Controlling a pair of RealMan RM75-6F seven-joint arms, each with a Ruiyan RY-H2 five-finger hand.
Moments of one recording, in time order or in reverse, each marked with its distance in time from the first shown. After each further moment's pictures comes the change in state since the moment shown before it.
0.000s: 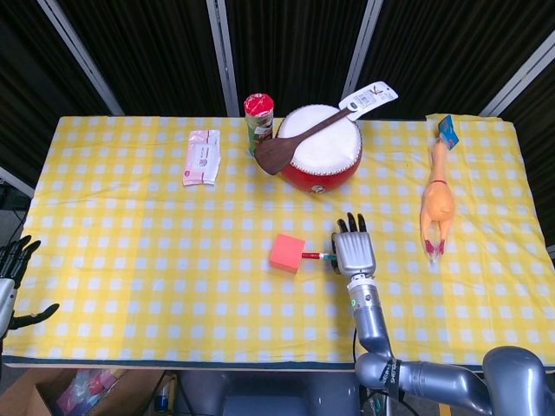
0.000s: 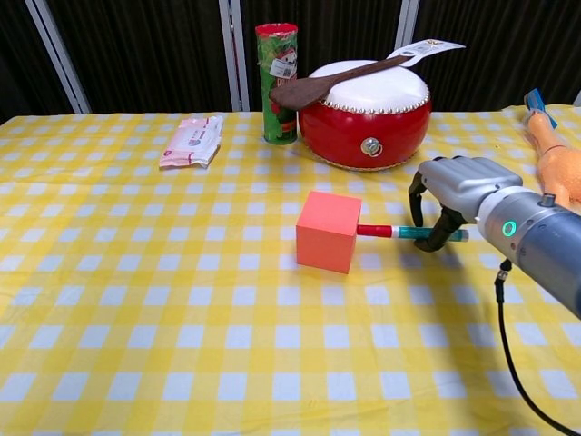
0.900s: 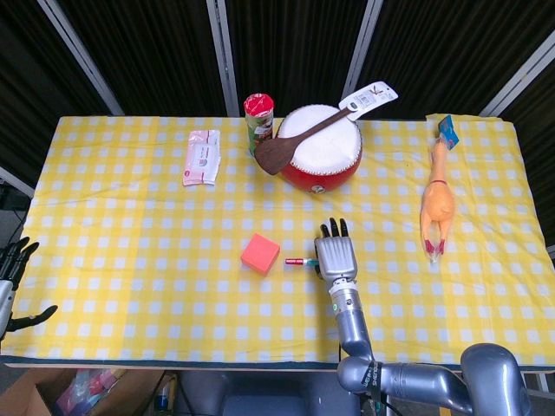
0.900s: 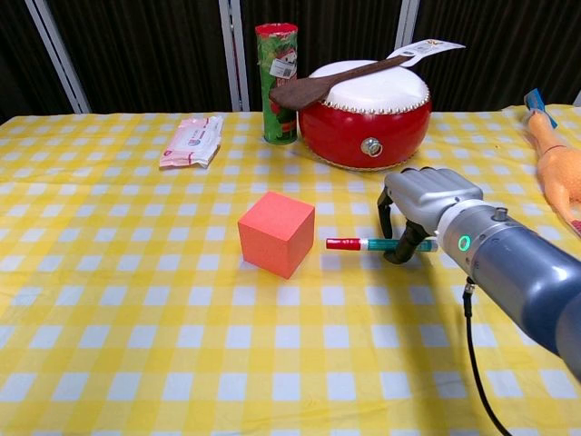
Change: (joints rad) left arm 0.006 0.006 0.006 0.000 0.005 0.007 -0.003; right arm 0.035 -0.080 0.007 0.006 0.027 0.044 -0.052
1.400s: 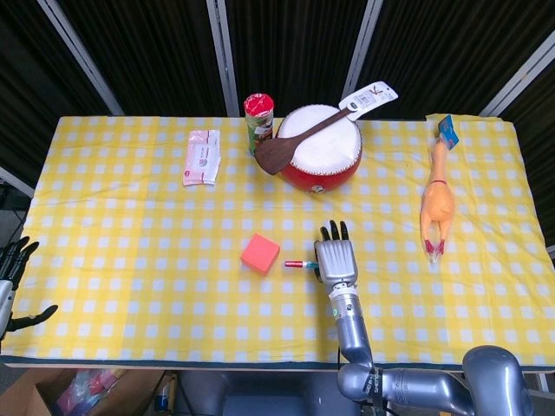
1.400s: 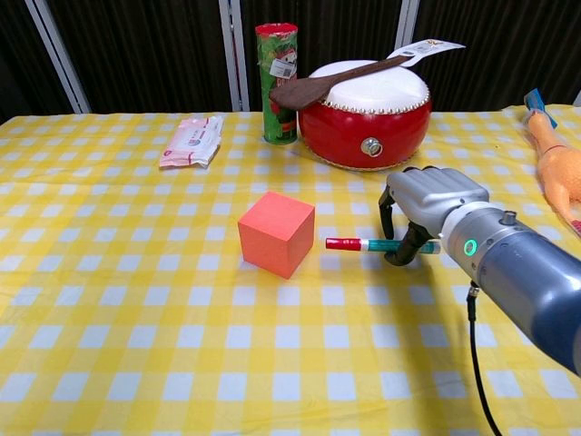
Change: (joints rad) left arm 0.000 -0.001 -0.002 0.000 0.001 0.003 -0.002; right arm -0.006 -0.013 -0.004 -0.041 -0.012 0.037 -0.024
